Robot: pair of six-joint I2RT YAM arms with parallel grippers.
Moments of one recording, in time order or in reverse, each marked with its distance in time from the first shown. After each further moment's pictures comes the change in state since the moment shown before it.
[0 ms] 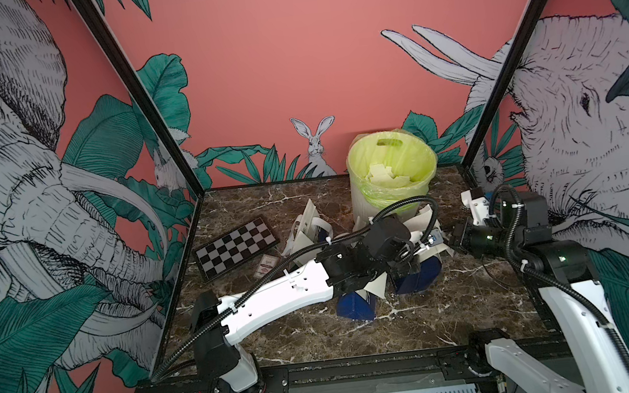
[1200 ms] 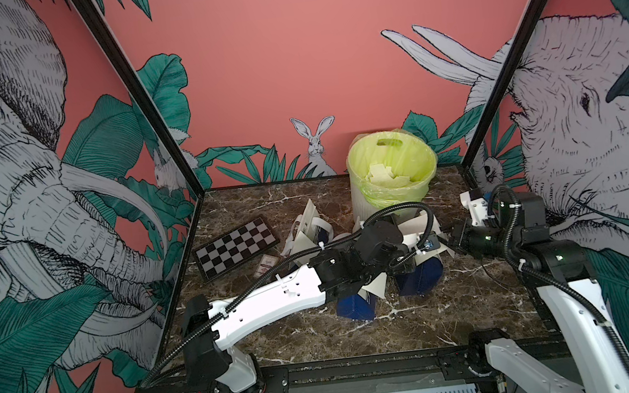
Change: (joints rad) left arm -0.006 -0.064 -0.080 0.078 0.008 0.102; right arm 0.000 0.007 -0.021 -0.001 0.016 -0.022
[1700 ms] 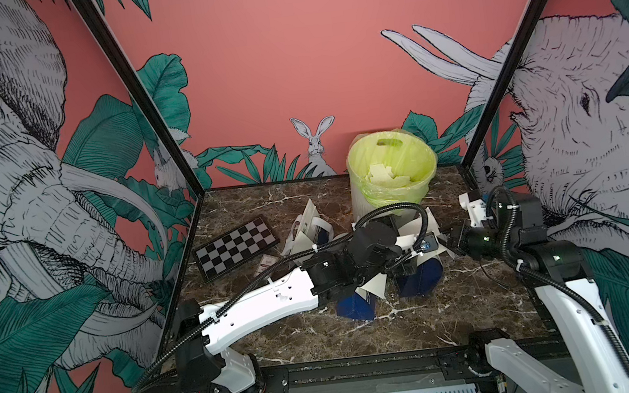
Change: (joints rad) left arm -0.001 -0.042 -0.036 0.053 0.044 -0.024; right arm 0.000 -0.009 -0.019 0.016 0.002 0.008
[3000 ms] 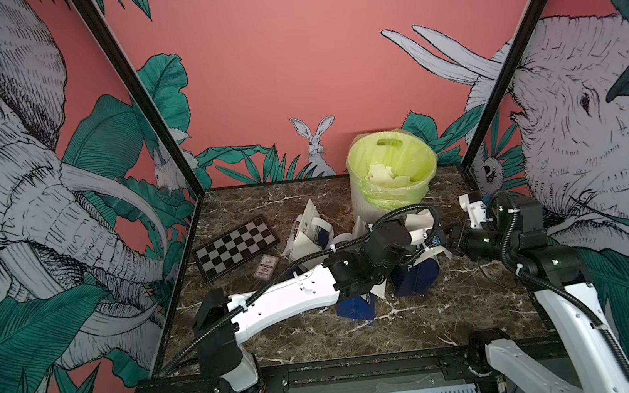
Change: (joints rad) left arm -0.007 0.134 0.029 0.119 -0.173 0.054; right arm 0.000 -0.023 -0.036 0.047 -0.029 0.046
